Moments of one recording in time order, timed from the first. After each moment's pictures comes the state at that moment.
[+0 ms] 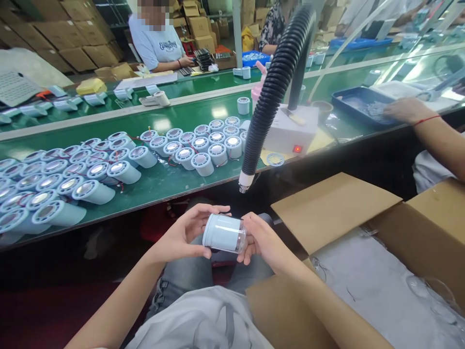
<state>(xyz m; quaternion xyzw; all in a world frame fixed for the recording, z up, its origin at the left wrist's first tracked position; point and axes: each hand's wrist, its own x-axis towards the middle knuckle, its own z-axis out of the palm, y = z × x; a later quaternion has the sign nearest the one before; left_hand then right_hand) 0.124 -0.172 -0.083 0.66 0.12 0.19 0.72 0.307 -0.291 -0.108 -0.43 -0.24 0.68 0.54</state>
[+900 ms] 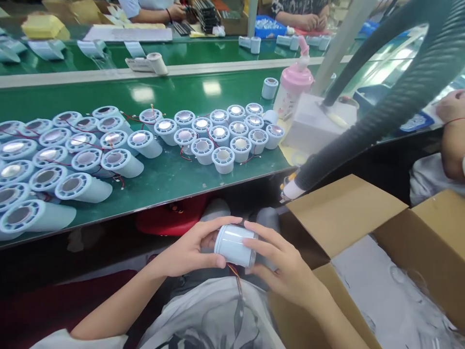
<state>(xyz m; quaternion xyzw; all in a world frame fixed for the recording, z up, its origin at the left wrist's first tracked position) 0.080 -0.139 -0.086 0.63 0.16 0.06 0.76 0.270 -0.293 -0.103 -0.56 -0.63 0.30 0.45</state>
